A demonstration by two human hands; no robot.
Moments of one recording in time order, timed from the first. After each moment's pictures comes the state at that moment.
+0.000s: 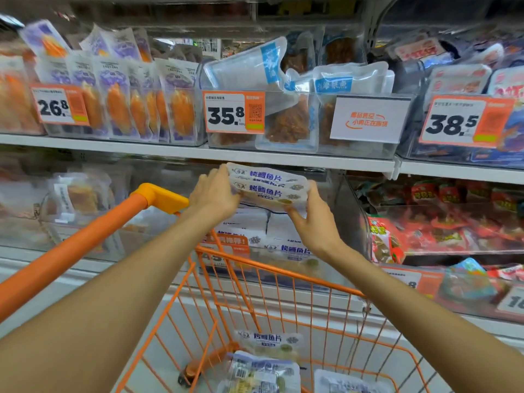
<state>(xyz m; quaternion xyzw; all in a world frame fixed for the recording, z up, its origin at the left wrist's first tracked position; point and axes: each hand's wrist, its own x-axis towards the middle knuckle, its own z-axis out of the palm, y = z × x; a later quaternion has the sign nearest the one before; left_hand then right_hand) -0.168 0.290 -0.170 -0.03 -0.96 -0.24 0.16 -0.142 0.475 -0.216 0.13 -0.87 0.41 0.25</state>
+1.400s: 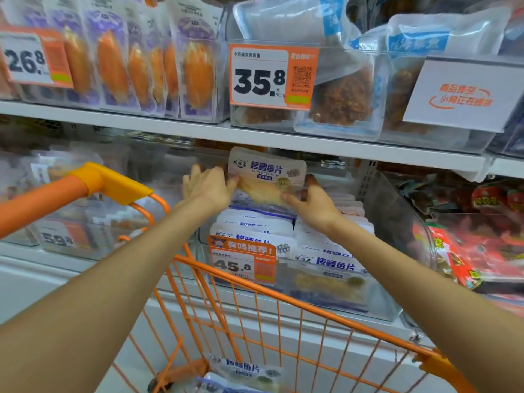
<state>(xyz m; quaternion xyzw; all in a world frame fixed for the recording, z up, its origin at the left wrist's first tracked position) -0.254 0.244 -0.213 0.03 -0.98 -0.15 0.13 -0.246 0.436 -0.233 0.07 -0.88 0.46 0.08</state>
